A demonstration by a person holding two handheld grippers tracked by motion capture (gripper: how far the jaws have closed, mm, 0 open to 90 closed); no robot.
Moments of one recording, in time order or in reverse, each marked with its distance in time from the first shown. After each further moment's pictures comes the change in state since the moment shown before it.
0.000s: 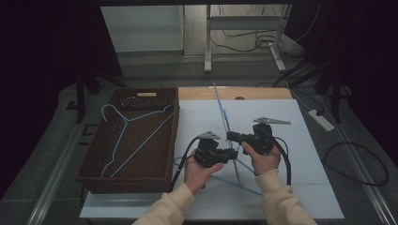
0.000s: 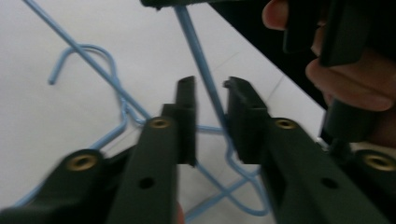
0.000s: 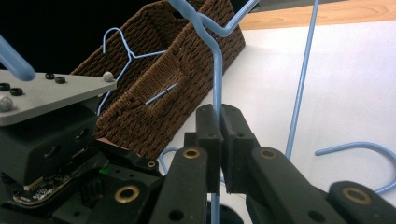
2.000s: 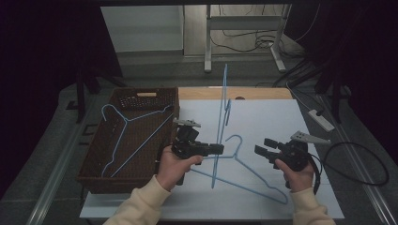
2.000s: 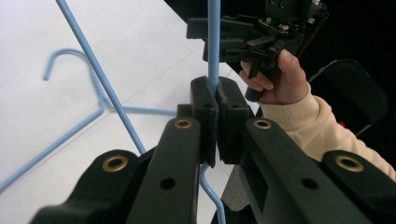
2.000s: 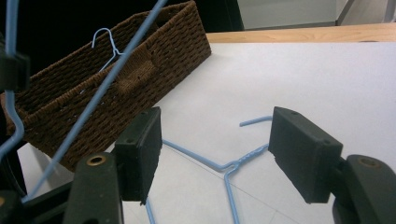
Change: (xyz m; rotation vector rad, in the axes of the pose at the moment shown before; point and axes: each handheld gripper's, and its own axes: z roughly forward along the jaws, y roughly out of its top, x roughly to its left) left arm -0.017 0.034 -0.097 0.064 -0.097 -0.021; right arm -0.052 -0.038 -0.078 -0.105 -0.026 -0.112
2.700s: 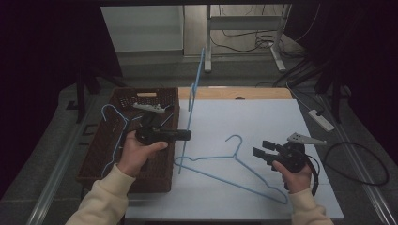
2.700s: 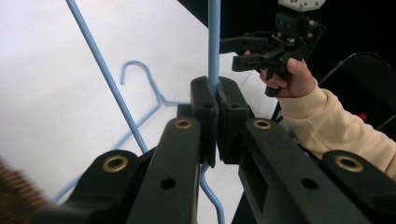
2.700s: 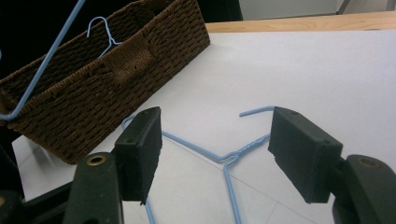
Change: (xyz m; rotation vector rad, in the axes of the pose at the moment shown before) left arm 0.029 0.007 -0.088 -0.021 0.076 0.061; right arm 0.001 -0.006 0.005 0.031 -0.007 -0.007
